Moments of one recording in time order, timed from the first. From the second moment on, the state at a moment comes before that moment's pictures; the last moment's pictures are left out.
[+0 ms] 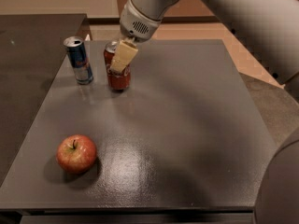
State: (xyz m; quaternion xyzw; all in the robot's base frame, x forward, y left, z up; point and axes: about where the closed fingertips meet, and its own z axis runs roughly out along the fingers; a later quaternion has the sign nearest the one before) arm 0.597 0.070 0.929 -0.68 0.68 0.15 0.24
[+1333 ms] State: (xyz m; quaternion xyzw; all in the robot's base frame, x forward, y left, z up) arm 0.628 0.107 0.905 -0.69 0.68 0.12 0.23
